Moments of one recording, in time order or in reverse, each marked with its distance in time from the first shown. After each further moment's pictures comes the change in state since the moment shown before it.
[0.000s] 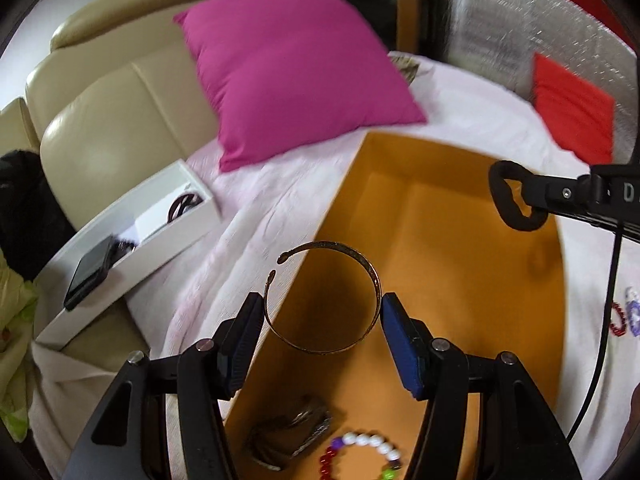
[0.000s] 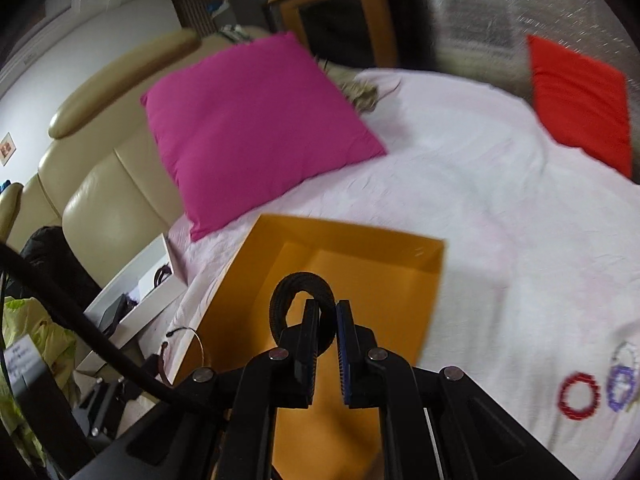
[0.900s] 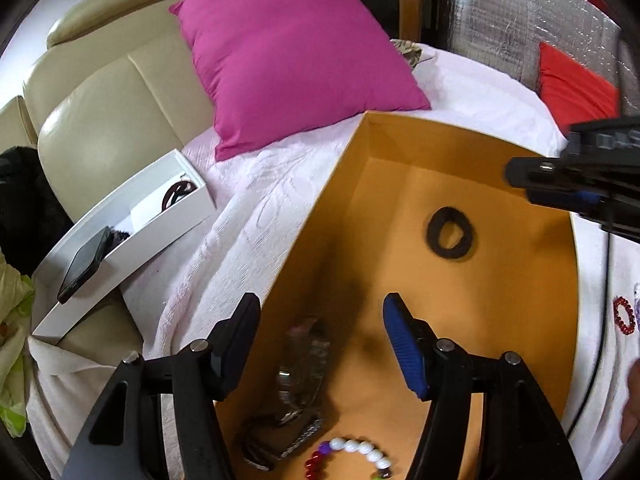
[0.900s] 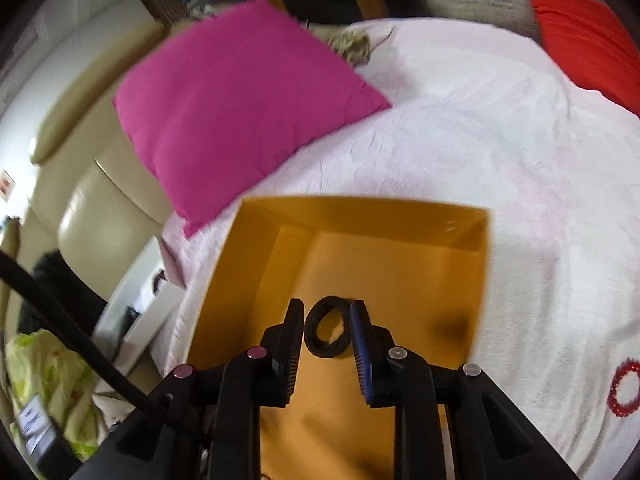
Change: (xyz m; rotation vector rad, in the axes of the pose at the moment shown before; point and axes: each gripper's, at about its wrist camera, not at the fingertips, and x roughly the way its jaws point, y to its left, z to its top) left arm 0.001 -0.015 0.001 0.013 0.011 0.004; right arm 0.034 -0.021 0.007 0.138 0.079 0.084
